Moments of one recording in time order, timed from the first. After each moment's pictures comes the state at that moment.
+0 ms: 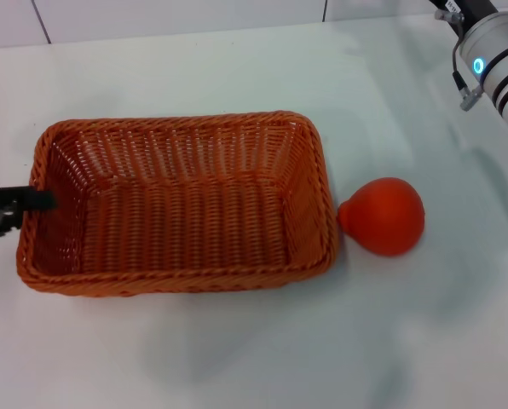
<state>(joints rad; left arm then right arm) -0.43 -2.16 0.48 1.11 2.40 1.61 -2.54 0.79 2.10 -0.89 -0.06 -0.43 -0.86 -2.52</state>
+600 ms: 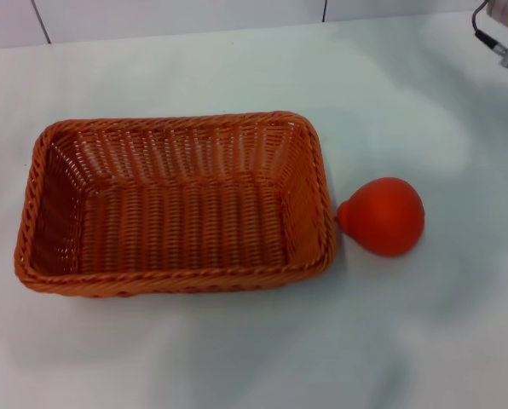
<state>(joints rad) -0.35 -2.16 0.15 0.80 1.66 1.61 -1.48 0.66 1.95 -1.18 -0.43 -0.91 -0.91 -1.86</state>
